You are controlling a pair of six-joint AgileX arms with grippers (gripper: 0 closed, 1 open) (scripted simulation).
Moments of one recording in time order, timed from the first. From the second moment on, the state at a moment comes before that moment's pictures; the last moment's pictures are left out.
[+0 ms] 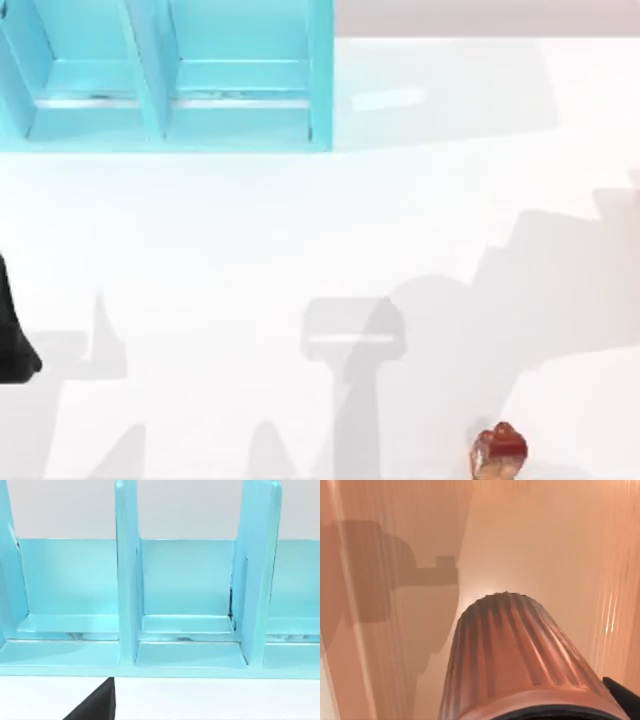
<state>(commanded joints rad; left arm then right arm) 0.00 0.00 0.00 0.00 0.00 0.00 -0.43 2.04 1.99 -1.53 0.00 -0.39</state>
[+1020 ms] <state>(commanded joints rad) 0.00 0.00 0.00 0.00 0.00 0.00 0.45 1.73 1.25 -1.10 0.06 0.48</state>
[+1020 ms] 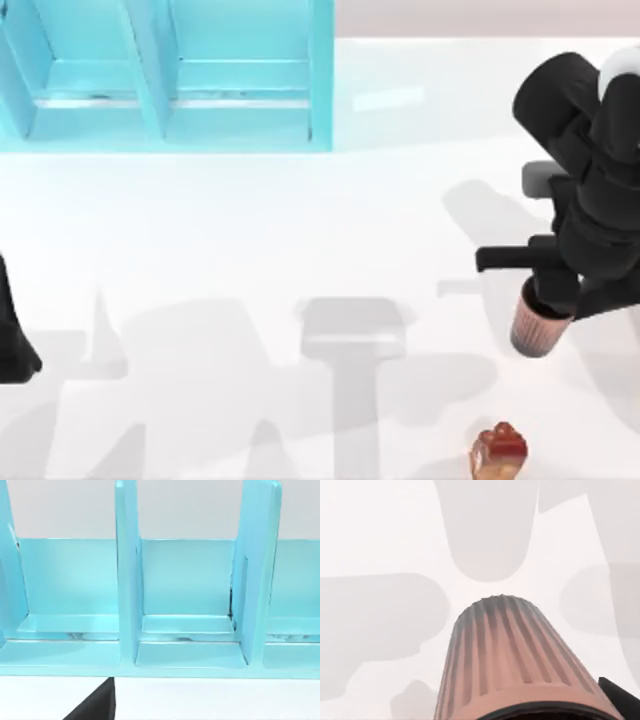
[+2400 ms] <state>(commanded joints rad) 0.00 0.00 0.00 0.00 0.00 0.00 0.46 1.79 1.14 -0.93 0.06 0.49</state>
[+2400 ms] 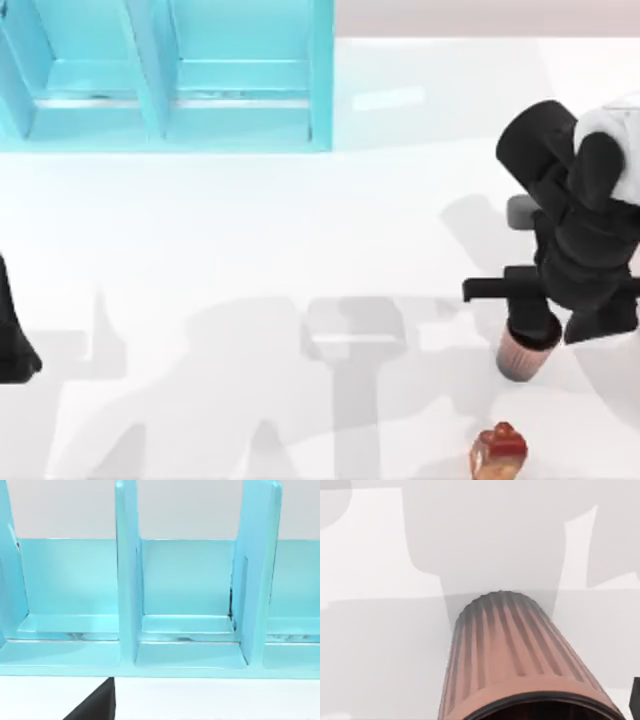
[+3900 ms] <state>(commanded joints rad) 0.00 0.00 0.00 0.00 0.00 0.00 0.45 1.72 1.43 -1.30 0.06 0.49</state>
